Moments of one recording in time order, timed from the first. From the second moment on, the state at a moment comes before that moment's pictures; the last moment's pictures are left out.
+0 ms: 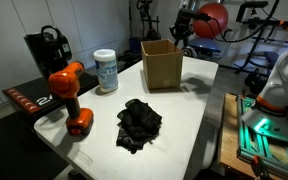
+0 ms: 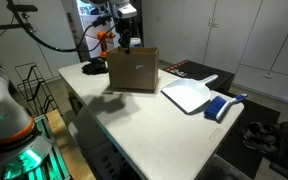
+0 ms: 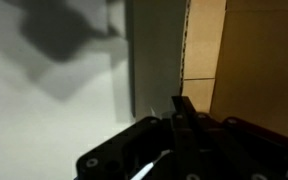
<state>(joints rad) -0.07 -0.20 -0.02 -2.15 0.07 2.08 0.78</state>
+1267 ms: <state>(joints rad) -0.12 -0.36 0.01 -2.32 0.05 2.10 1.39</state>
